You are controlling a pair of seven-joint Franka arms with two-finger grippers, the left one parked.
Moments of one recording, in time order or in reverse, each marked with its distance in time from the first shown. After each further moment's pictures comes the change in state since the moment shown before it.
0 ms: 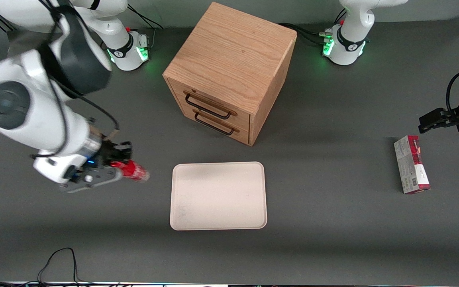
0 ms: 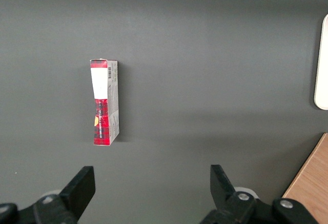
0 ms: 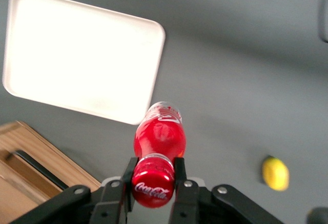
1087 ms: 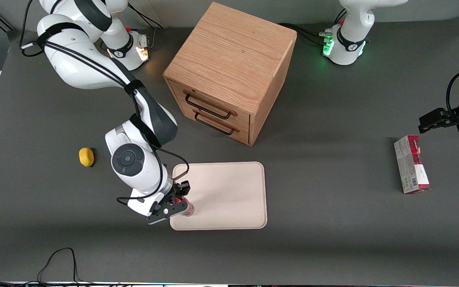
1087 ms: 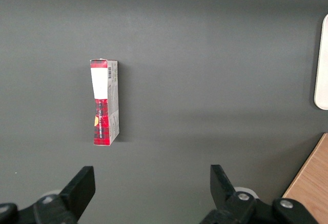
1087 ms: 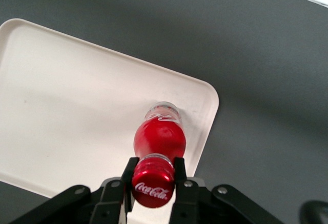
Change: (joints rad) arm 0.055 0.311 0.067 -0.007 -0.194 0.416 0.050
